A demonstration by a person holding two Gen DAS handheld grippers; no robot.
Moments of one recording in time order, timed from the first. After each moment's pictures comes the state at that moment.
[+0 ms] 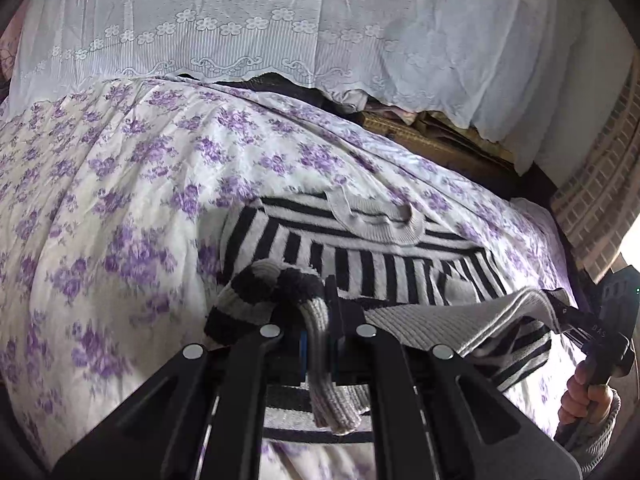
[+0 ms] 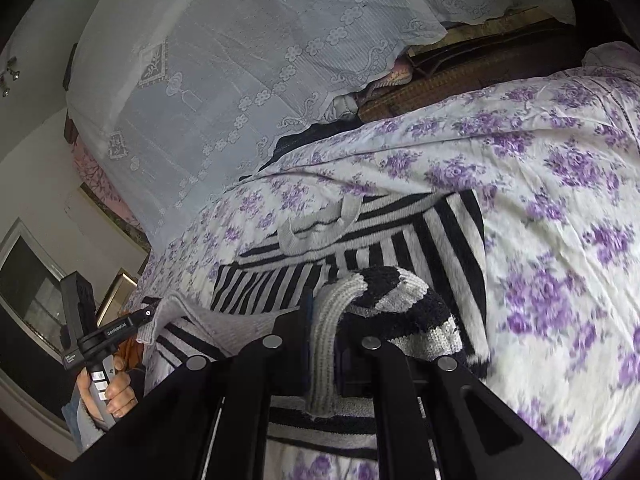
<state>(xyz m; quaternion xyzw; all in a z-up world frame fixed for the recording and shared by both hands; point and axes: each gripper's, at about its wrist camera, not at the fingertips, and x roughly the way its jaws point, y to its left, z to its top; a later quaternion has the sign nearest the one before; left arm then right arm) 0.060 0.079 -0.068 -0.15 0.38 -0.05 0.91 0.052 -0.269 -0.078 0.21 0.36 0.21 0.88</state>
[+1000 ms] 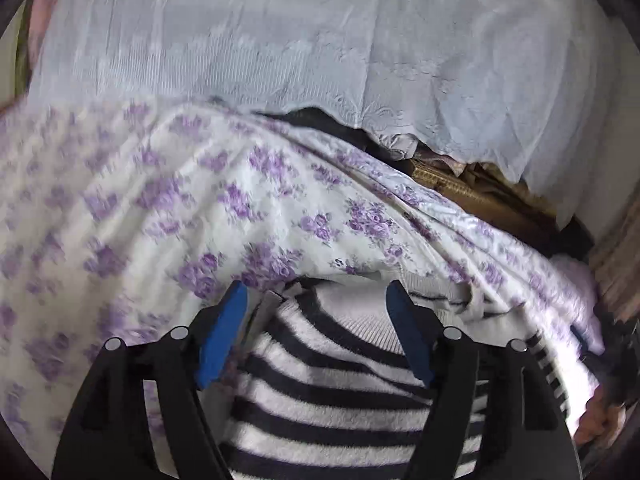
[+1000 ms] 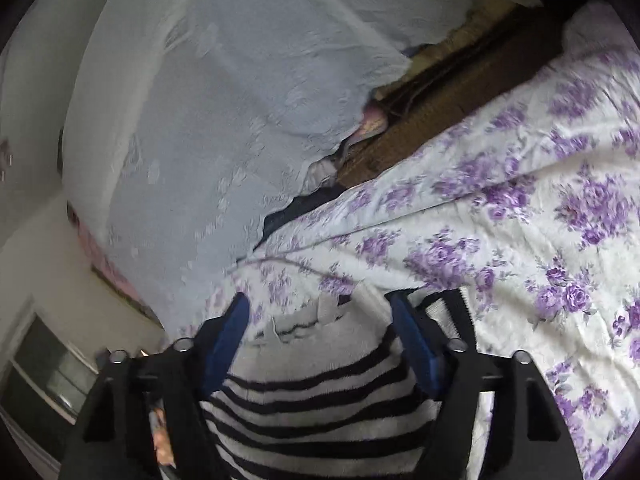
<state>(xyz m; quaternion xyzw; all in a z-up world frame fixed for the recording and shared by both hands) 0.138 0.100 -0.091 -0.16 0.32 0.01 0.93 0.123 -0.297 -0.092 0.29 0.28 0.19 0.90</state>
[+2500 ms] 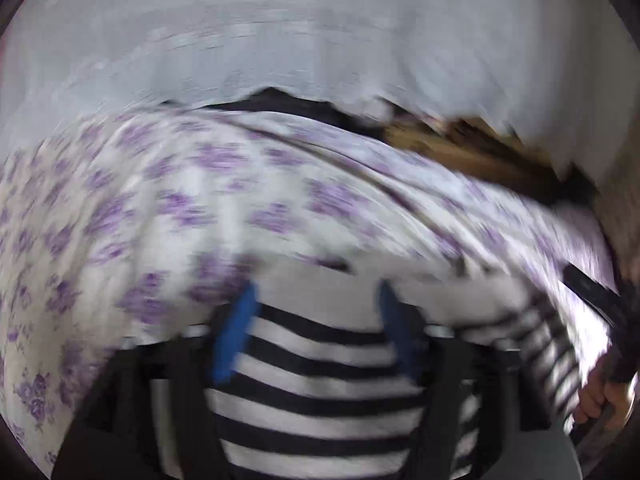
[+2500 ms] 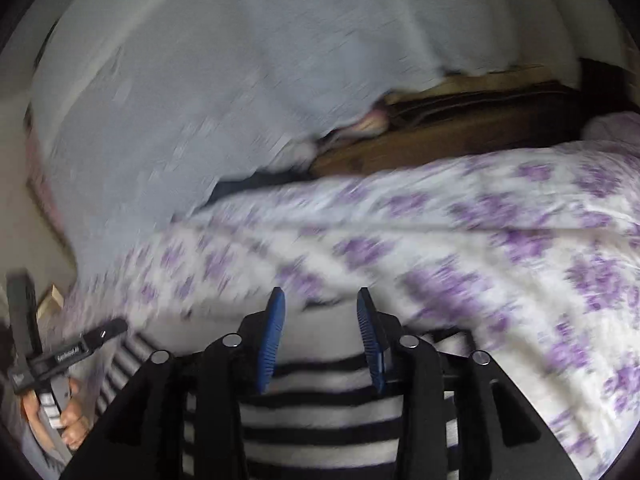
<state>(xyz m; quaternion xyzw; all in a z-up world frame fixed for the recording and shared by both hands) 0.180 0.050 -0.103 -0.07 0.37 -0.03 0.93 0.153 -0.234 -0.101 0.11 0.31 0.13 0.93</state>
